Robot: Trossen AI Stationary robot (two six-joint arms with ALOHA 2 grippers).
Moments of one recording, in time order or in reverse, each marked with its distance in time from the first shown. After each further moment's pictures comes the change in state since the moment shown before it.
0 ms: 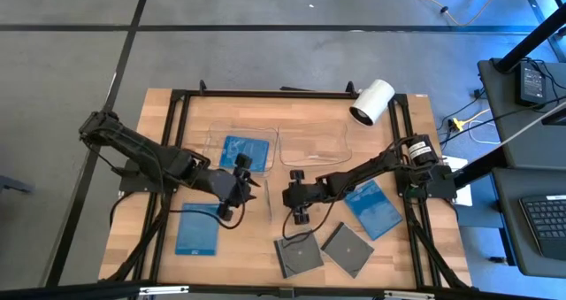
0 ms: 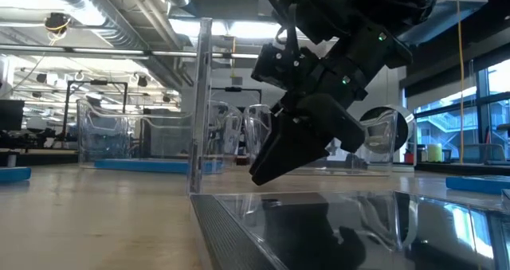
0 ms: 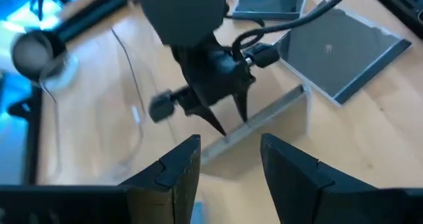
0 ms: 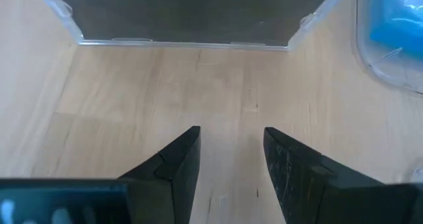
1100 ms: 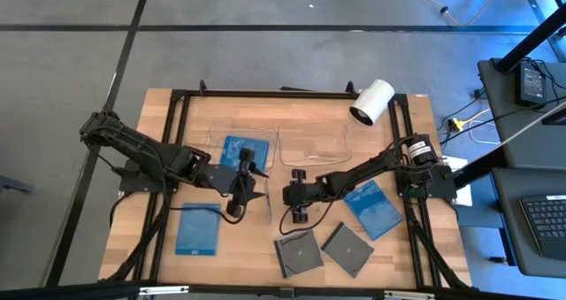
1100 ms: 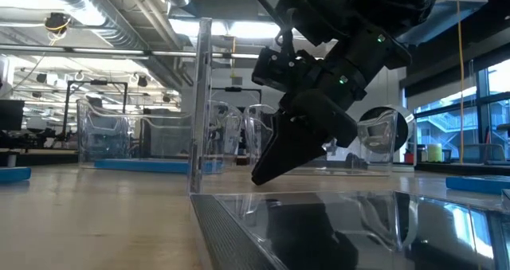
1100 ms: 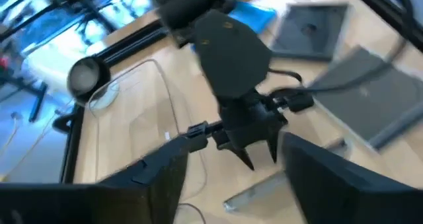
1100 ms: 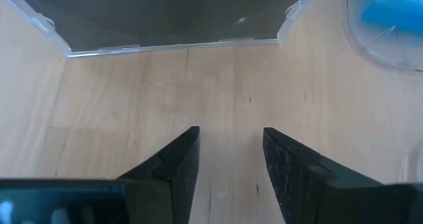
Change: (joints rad) left arm 0.018 0.012 0.034 0.112 -0.052 -0.032; right arm -0.007 0.001 -0.001 -0.005 -0.001 0.099
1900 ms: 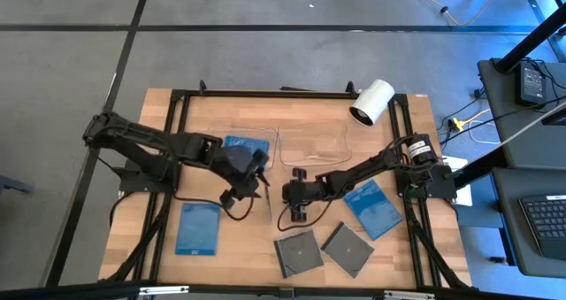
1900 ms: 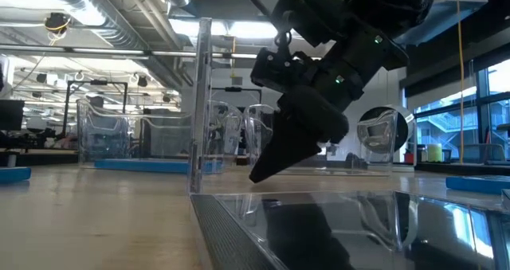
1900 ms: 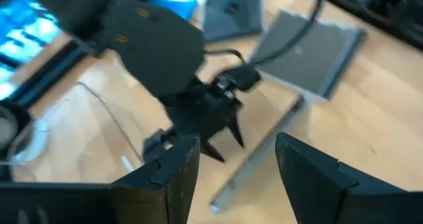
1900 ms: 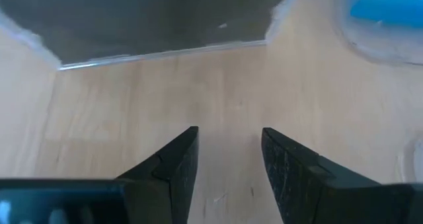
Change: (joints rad) left arm 0.182 0.052 0.044 -0.122 0.456 0.376; right arm -0.010 0.000 0.000 0.006 0.001 0.055
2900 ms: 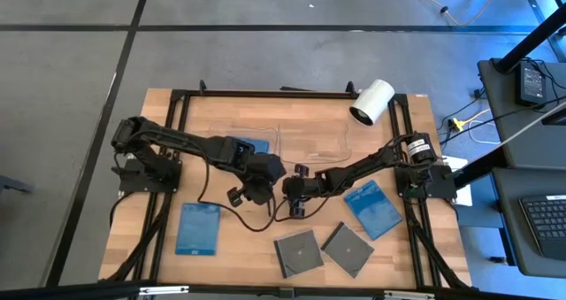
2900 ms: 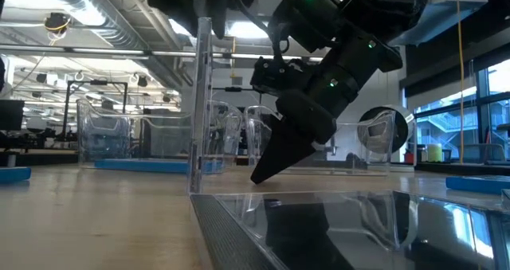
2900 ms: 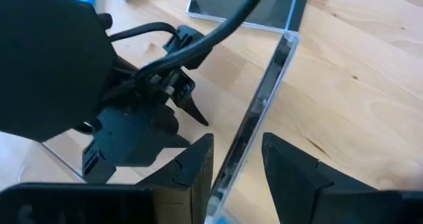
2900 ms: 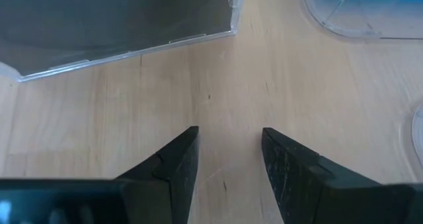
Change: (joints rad) left arm 0.039 0.287 0.236 -0.283 0.071 0.268; right arm -0.032 0.000 0.001 -0.031 0.001 0.071
